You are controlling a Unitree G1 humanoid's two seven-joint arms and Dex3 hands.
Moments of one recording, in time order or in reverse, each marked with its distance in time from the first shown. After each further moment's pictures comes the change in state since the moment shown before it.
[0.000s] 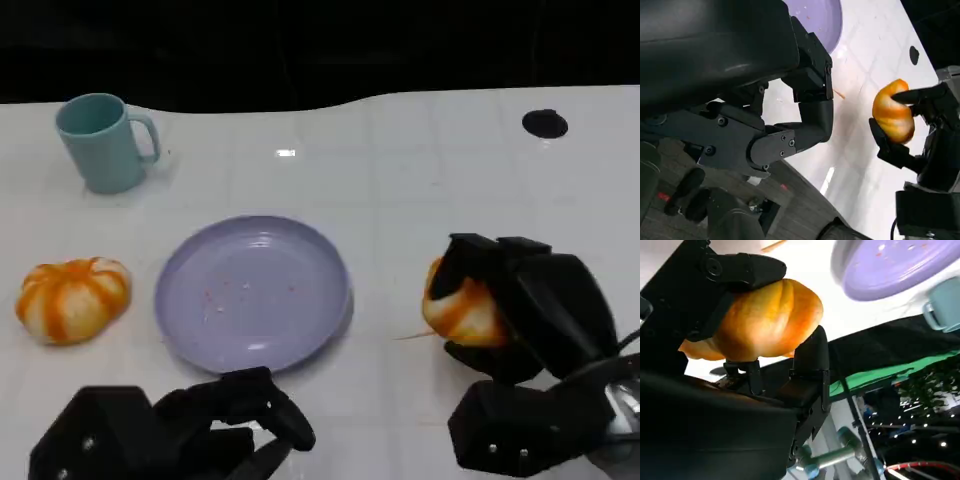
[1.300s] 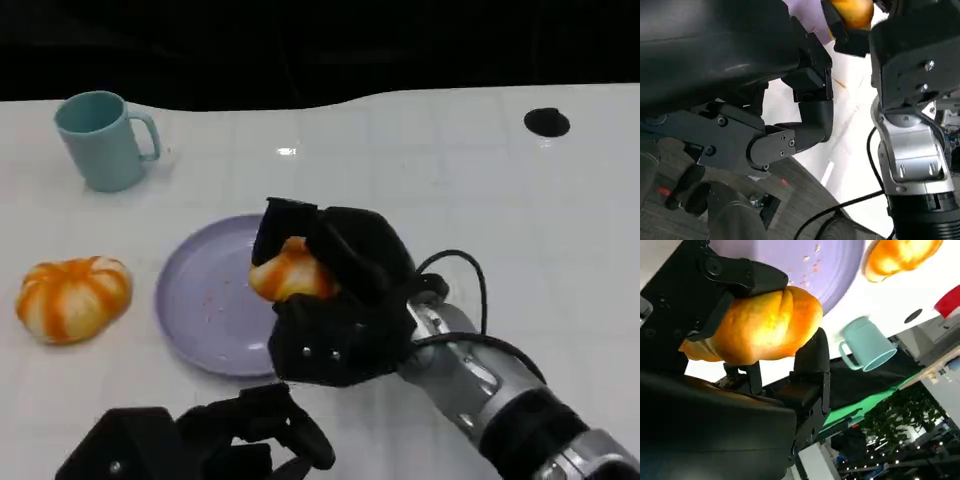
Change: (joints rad) left arm 0.035 -0.023 -0.060 -0.020 0.040 -0.010 0.027; right arm -0.487 0.411 0.141 0.685 0.061 -0.058 -0.033
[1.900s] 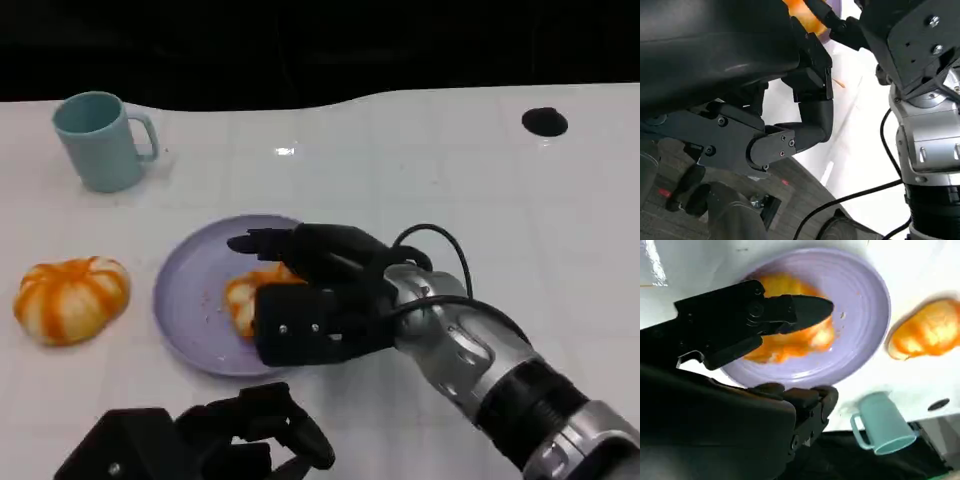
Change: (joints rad) left arm 0.001 0.005 0.001 -0.008 0.007 -0.001 0.000; right arm -0.065 -0.037 0.091 -0.106 0.016 0.223 0.451
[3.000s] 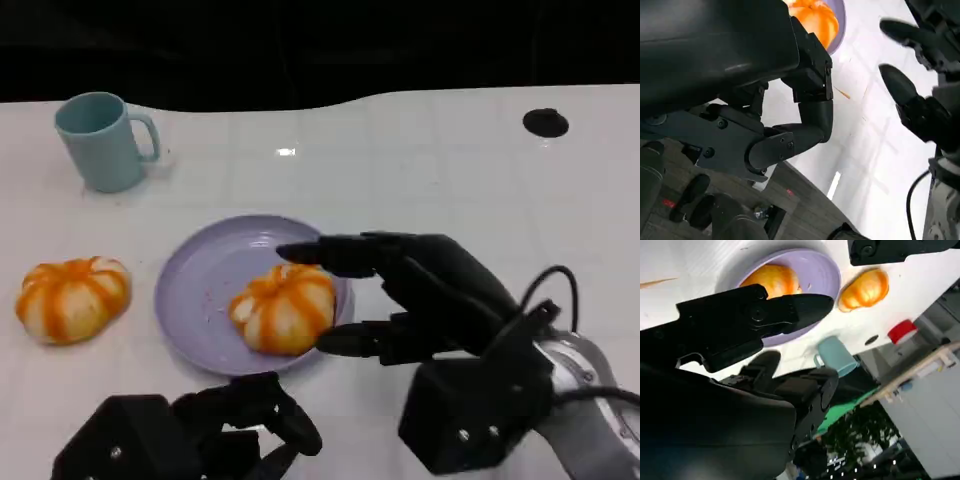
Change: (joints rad) left arm -0.042 0.004 0.018 0.062 0.009 -0.021 -0.001; right arm 0.460 -0.272 -0.167 -0.723 0.107 -0.182 -0.024
